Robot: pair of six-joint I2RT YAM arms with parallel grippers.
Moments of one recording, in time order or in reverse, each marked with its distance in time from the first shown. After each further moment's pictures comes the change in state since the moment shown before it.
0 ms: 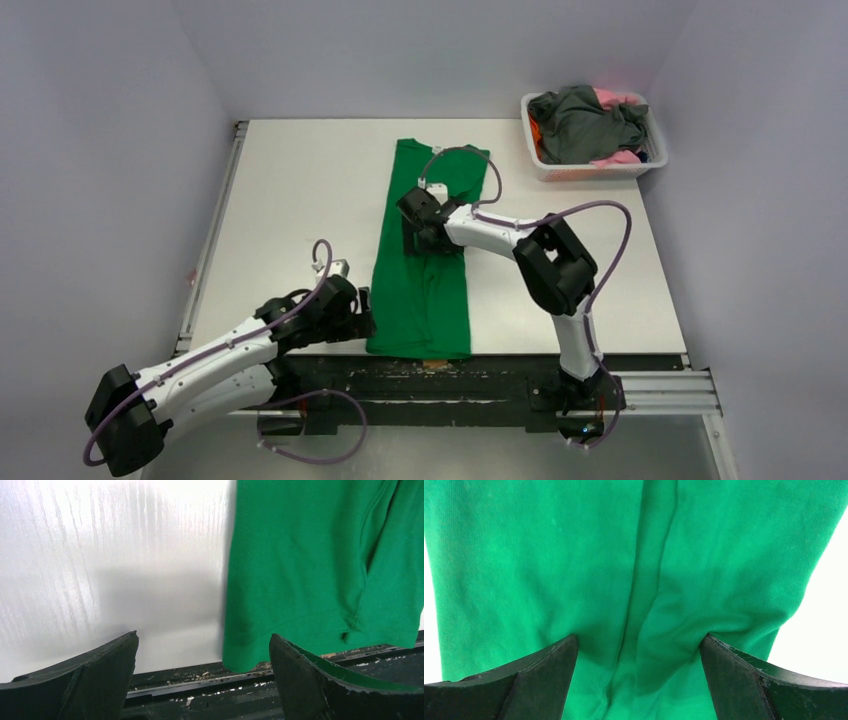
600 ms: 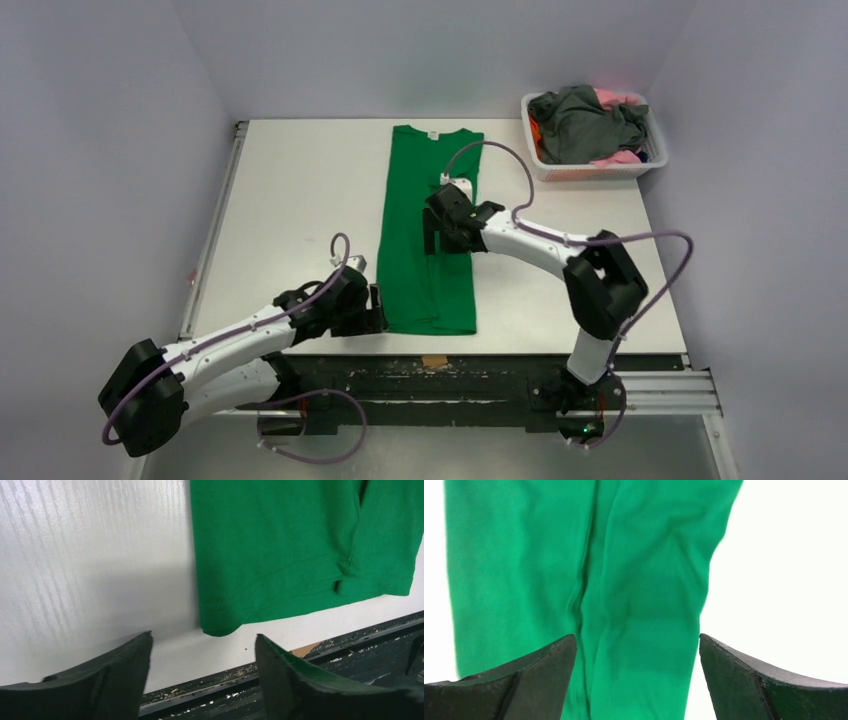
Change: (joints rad) left arm 0.038 0.148 0.000 0.203 0.135 0.051; right arm -0.064 -0.165 -0.097 -0.011 -0.020 -0.096
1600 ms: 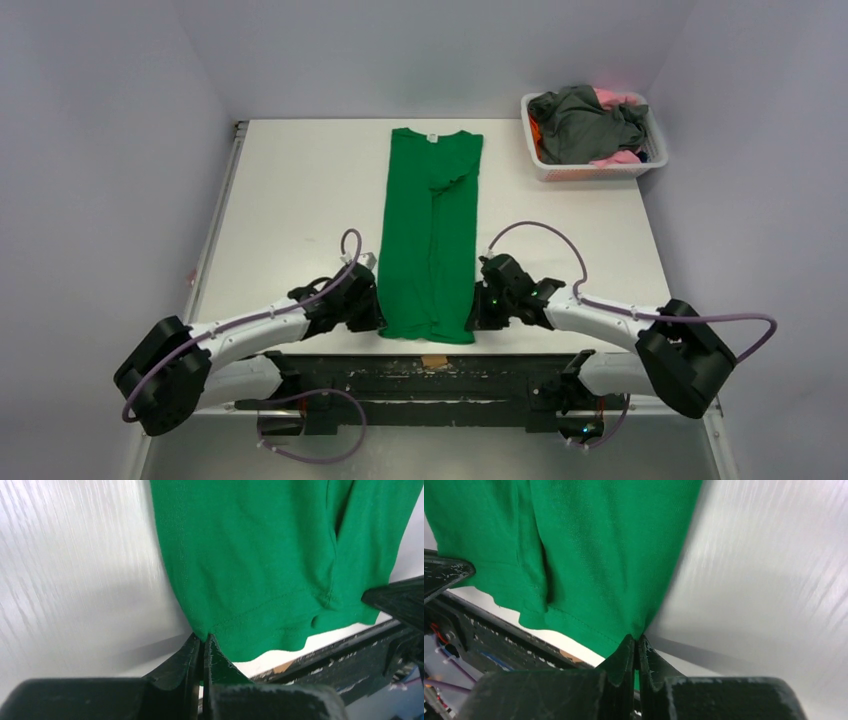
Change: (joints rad) left arm 0.017 0.193 0.001 0.219 0.069 -0.011; right arm 0.036 -0.605 -0.837 0.305 -0.492 0.204
